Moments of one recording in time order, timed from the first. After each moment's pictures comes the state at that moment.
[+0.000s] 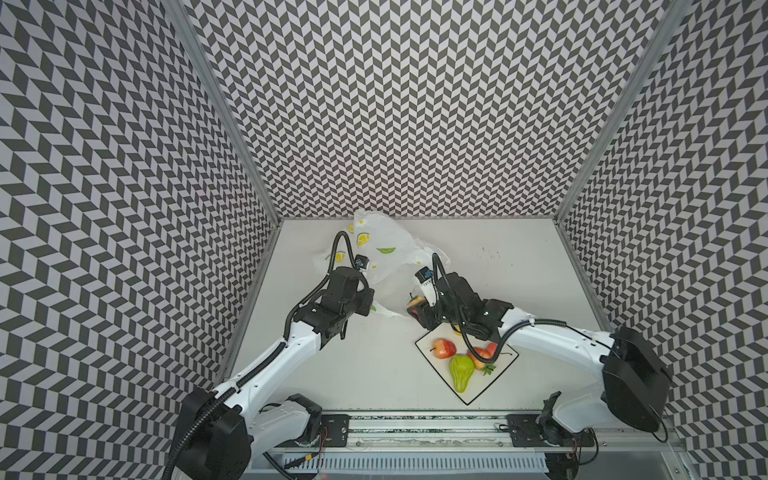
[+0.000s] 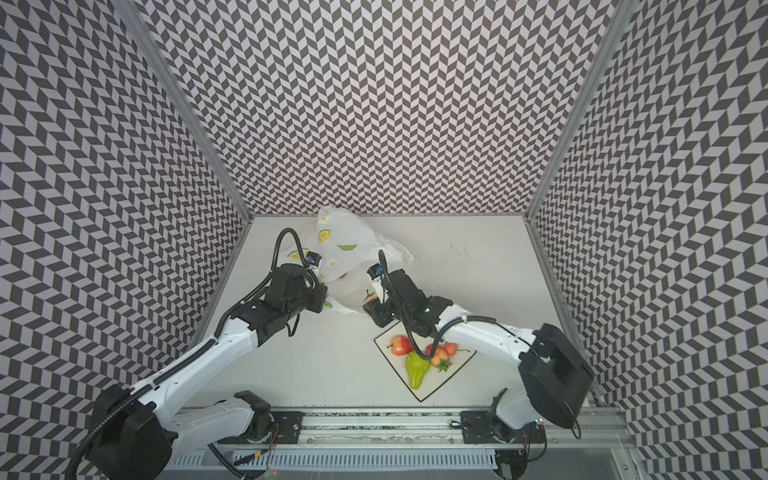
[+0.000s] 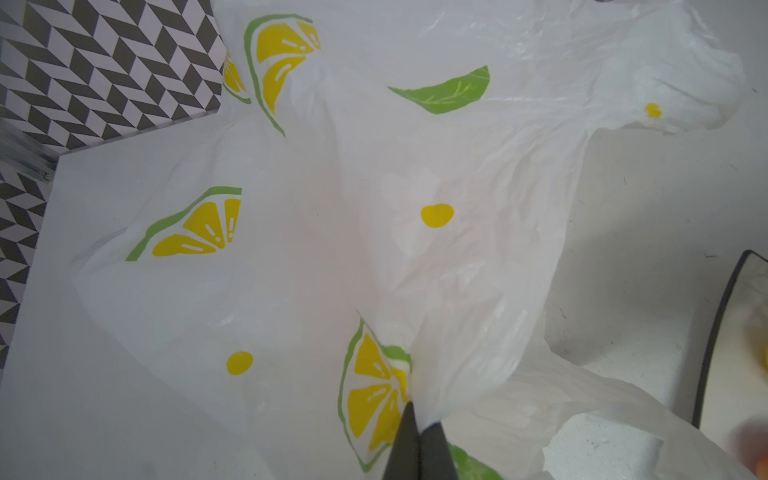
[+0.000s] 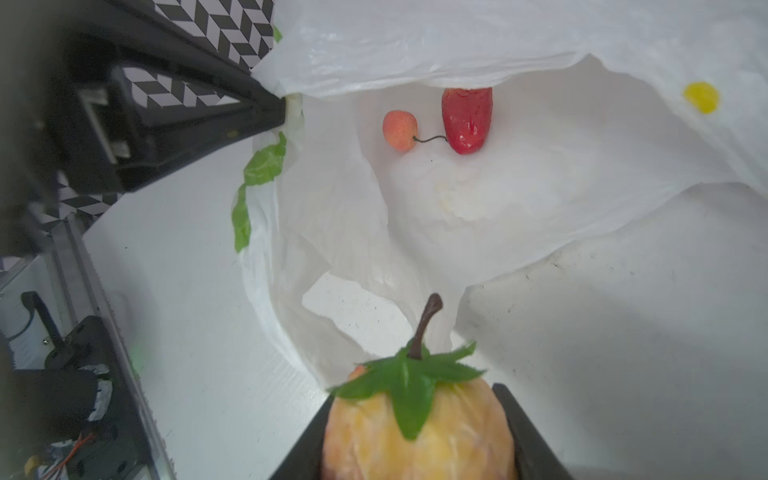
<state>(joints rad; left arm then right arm) -0.47 1.13 0.78 -0.32 -0.15 -0.05 0.86 1.43 0.94 -0.17 -0.04 0.24</state>
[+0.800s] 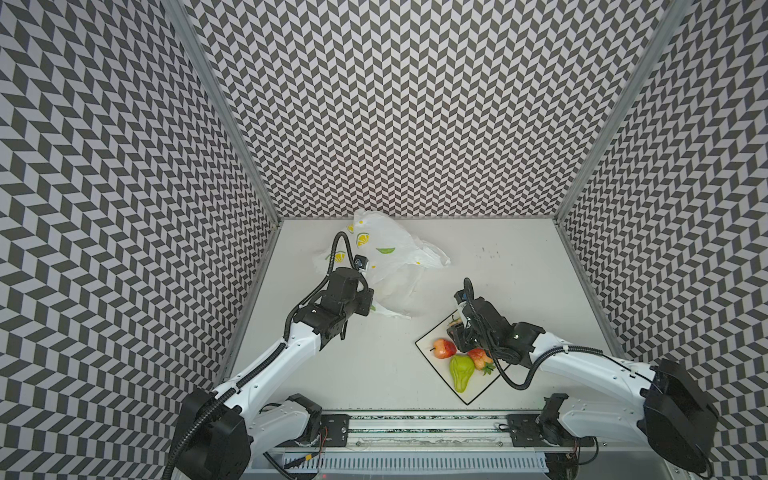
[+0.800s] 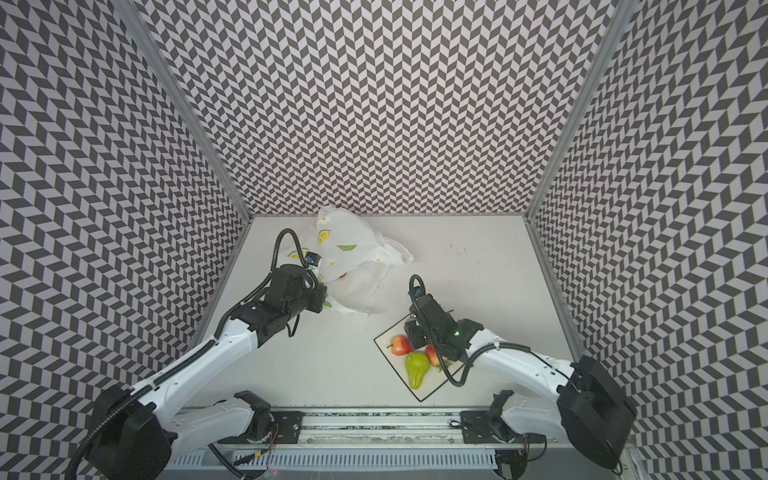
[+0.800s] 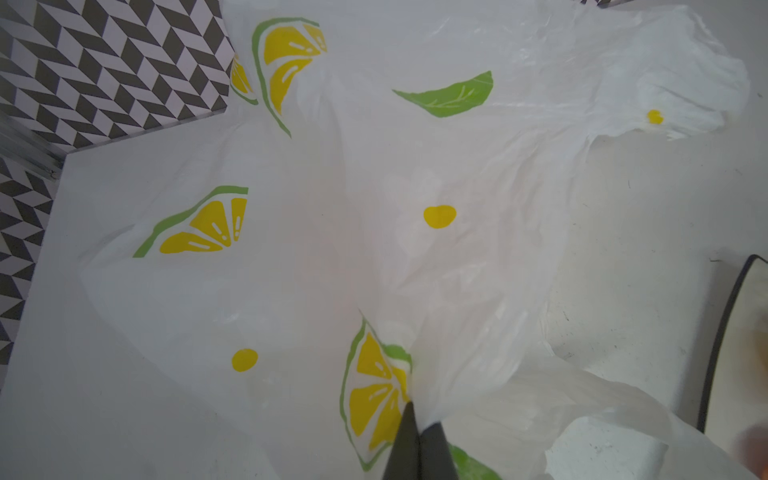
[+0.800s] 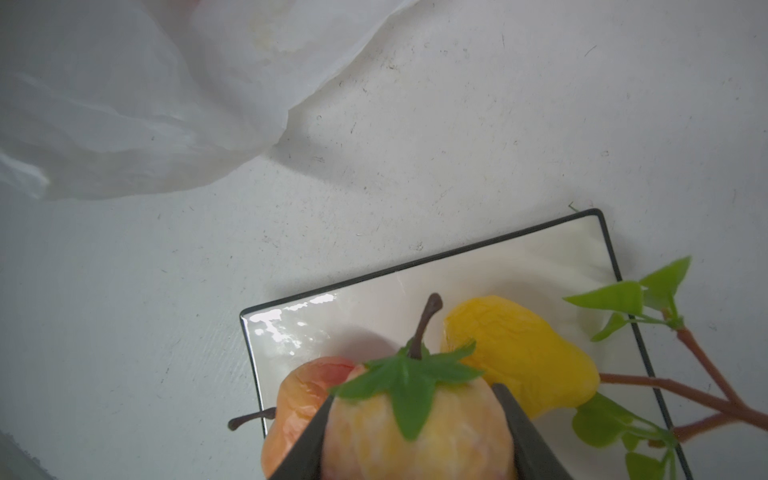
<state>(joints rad) -0.47 1.13 0.77 -0.31 -0.16 -0.05 0.81 1.22 0.65 -0.33 0.13 0.40</state>
